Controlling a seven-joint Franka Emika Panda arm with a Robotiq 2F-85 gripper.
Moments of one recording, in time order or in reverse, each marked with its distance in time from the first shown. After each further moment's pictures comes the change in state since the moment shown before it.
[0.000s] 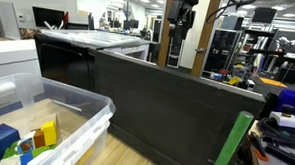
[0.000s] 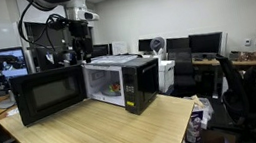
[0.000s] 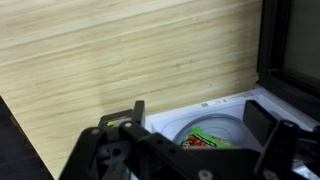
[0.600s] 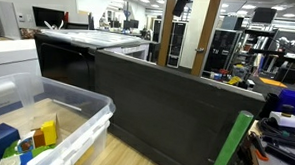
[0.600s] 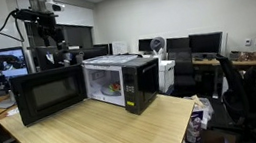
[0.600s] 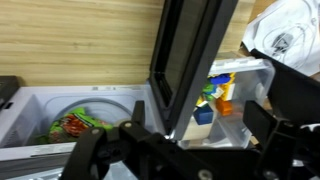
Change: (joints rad) arm 0.206 -0.244 0.107 -0.127 0.196 0.051 -0.097
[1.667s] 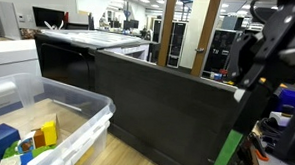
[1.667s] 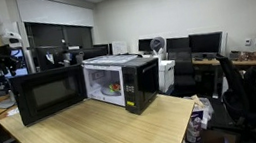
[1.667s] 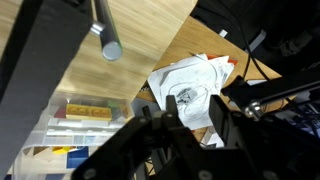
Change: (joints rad) arm 0.437 -0.200 0.114 -0.491 0.318 0.447 -0.198
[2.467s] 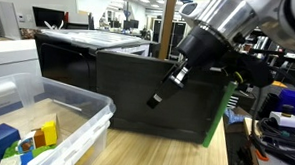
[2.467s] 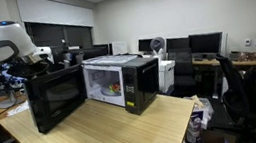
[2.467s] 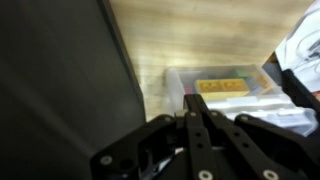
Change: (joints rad) arm -0.170 0.392 -0.059 0.000 -0.028 0.552 0.018
